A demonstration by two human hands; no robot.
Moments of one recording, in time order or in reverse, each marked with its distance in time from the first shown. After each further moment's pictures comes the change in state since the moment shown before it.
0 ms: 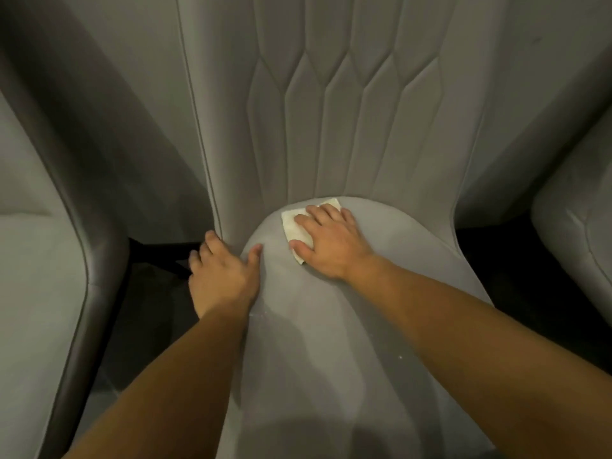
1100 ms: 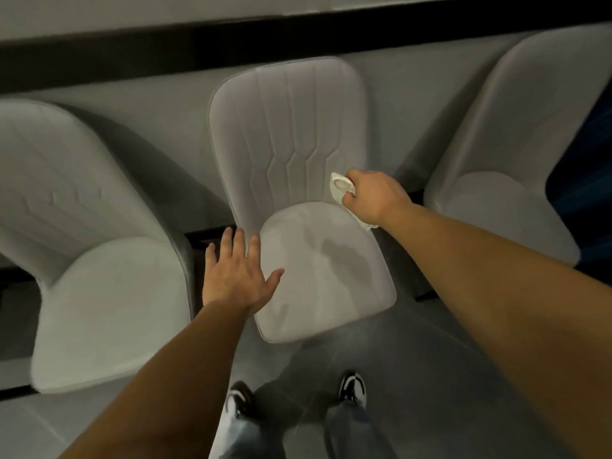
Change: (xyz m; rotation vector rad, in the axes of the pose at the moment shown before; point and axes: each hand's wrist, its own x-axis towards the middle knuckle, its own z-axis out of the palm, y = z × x) left_hand -0.132 0.127 -0.356 0.646 -0.291 0.596; right_hand -0.111 -0.007 -0.426 0.156 -0.166 0.390
